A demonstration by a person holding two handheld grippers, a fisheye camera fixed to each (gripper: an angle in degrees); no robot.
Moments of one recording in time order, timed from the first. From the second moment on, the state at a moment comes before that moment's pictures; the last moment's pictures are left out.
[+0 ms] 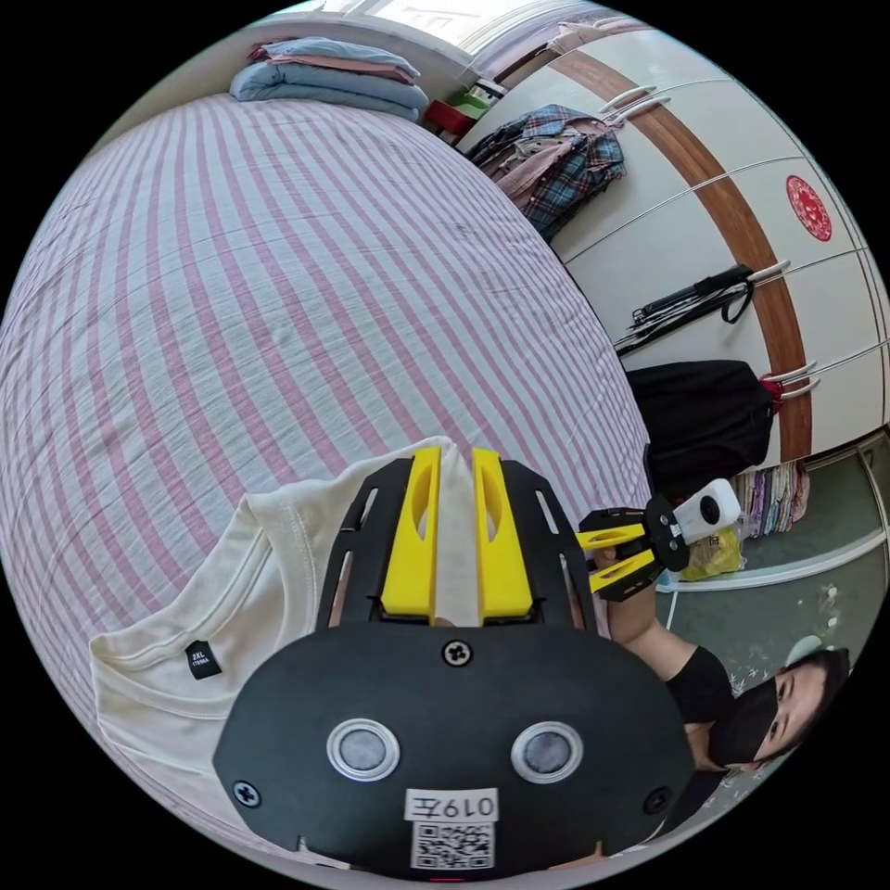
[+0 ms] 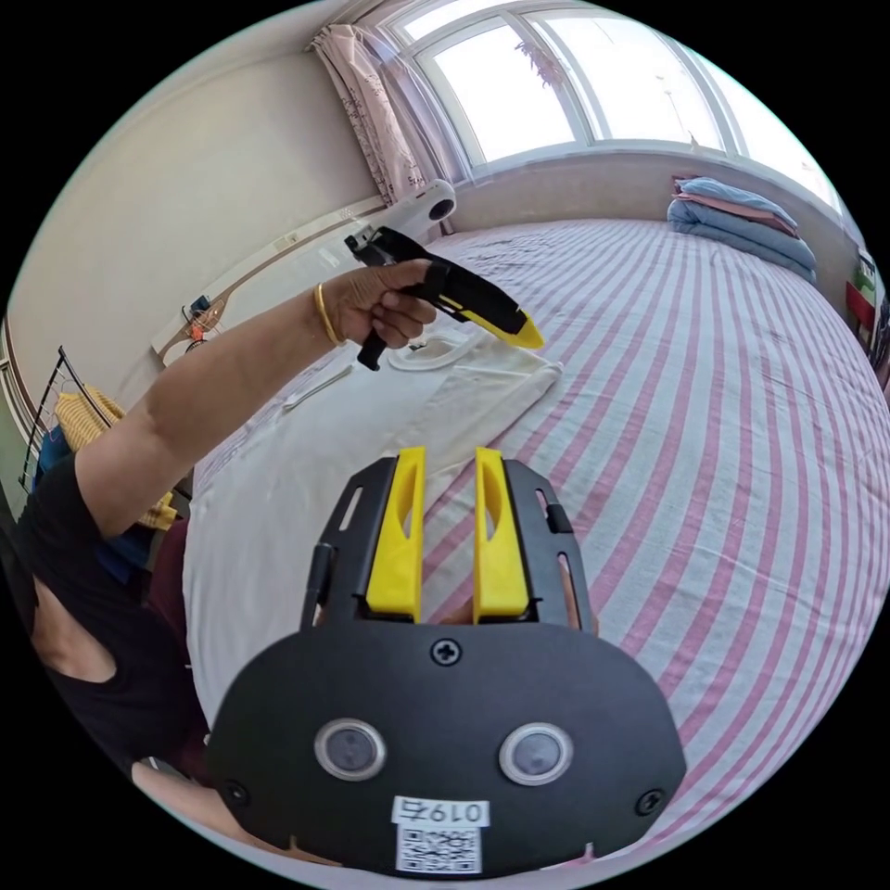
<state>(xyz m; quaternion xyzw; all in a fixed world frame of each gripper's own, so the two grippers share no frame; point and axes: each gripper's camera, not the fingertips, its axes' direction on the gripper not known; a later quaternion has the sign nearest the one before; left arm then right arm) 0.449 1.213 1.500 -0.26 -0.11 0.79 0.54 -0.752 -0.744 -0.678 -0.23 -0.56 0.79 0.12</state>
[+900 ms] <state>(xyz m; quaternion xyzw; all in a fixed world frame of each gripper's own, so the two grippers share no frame) 0.283 1.114 1.381 -0.22 -0.22 0.80 0.52 -0.696 -0.792 -0.640 -0.19 -0.59 0.77 0.15</state>
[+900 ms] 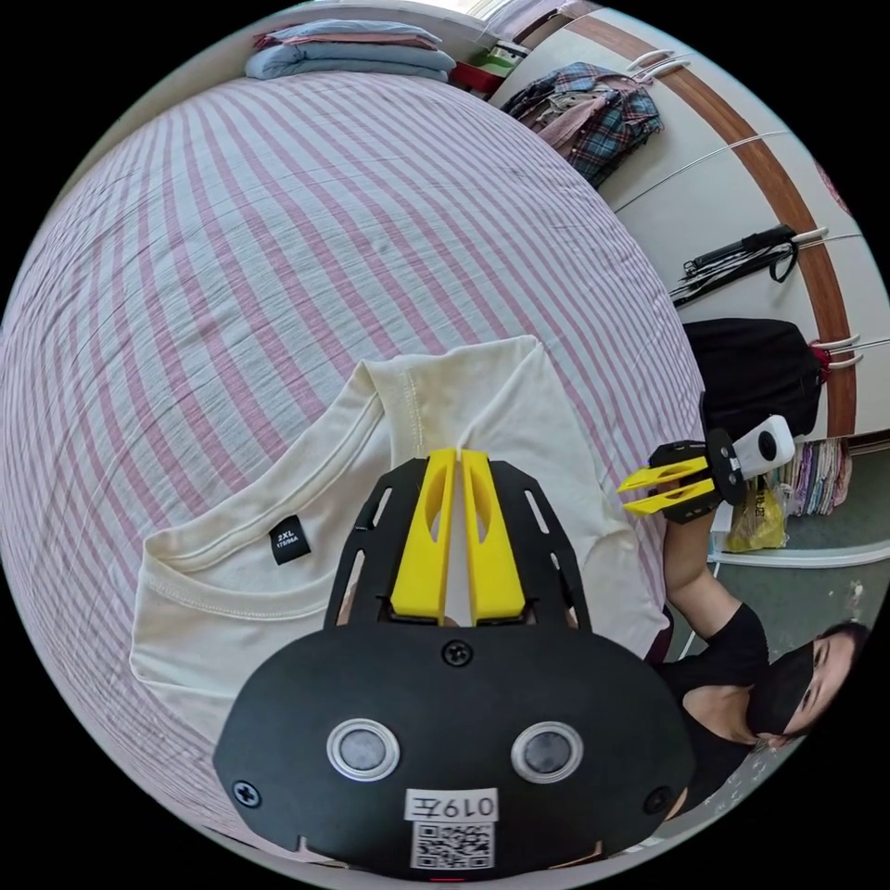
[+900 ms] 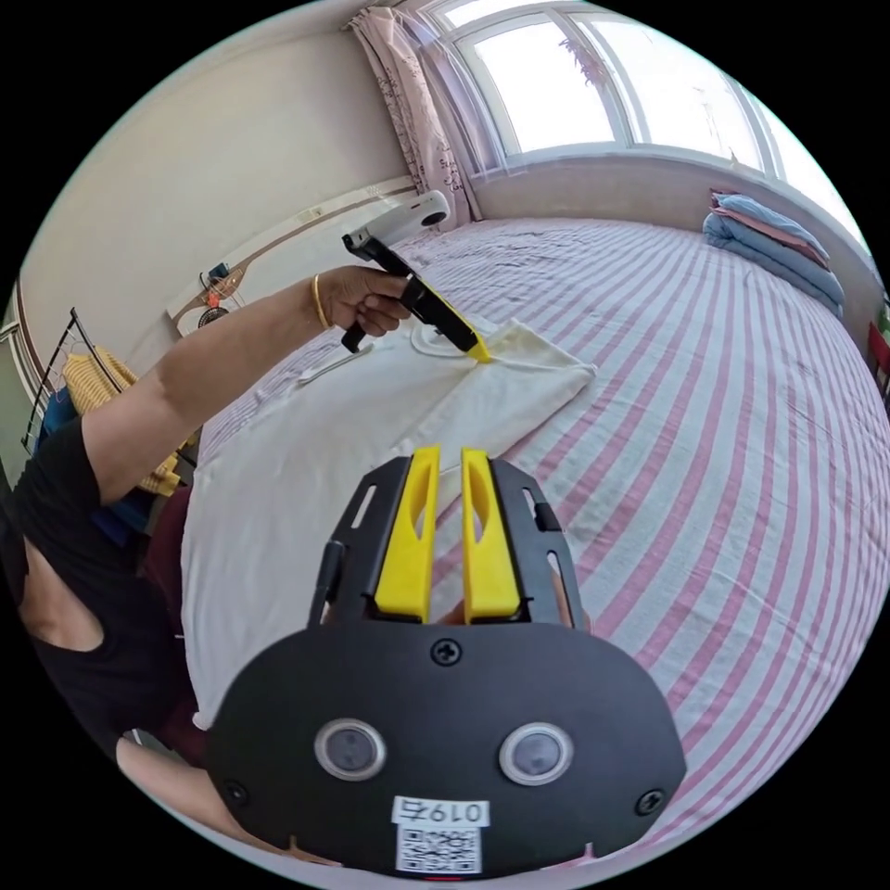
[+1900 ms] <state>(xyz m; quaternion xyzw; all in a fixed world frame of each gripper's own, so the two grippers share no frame) -0.291 1.018 0.968 0.03 -0.01 0.82 0.57 -0.507 -0.896 -0.554 -0.23 -0.53 0.74 0.34</state>
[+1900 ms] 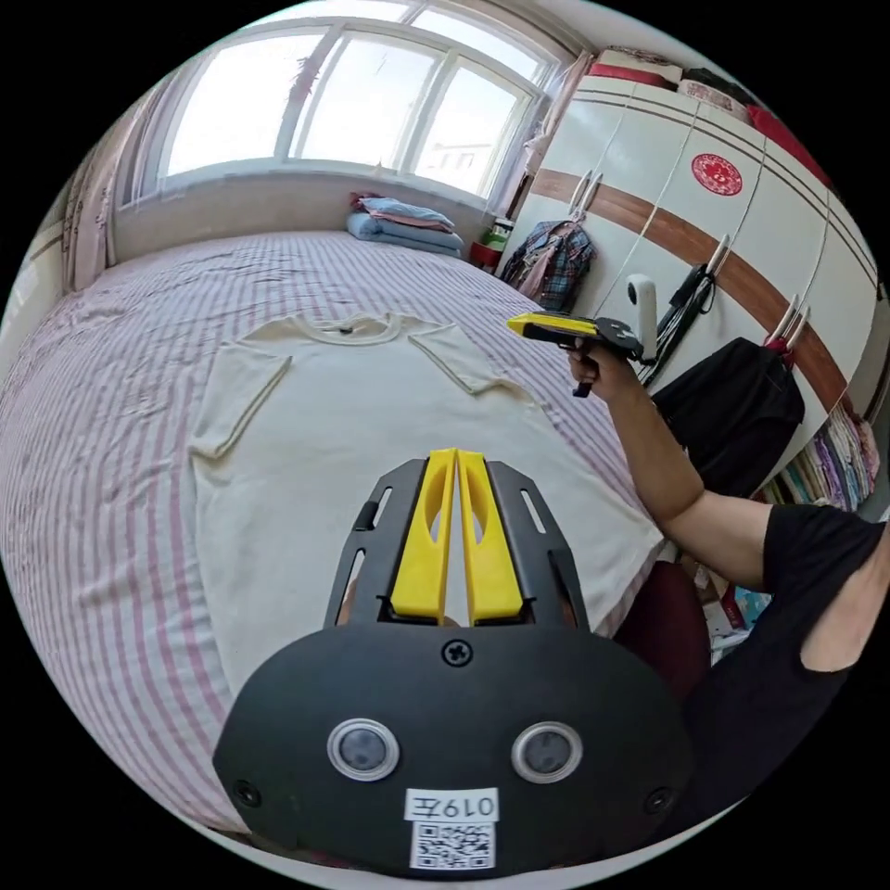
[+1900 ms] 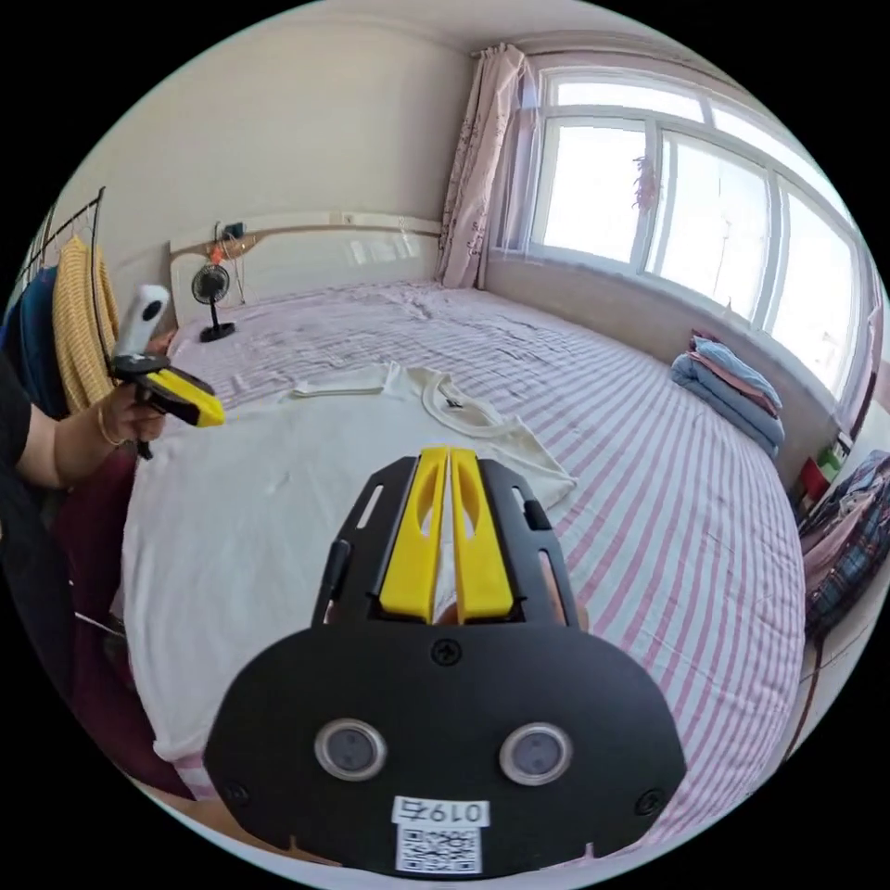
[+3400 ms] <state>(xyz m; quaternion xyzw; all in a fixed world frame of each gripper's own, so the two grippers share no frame) -0.535 0.804 0.838 0.06 -0.20 0.74 0.64 -0.470 -1.124 -0.344 -0.36 -0.54 0.72 0.24</state>
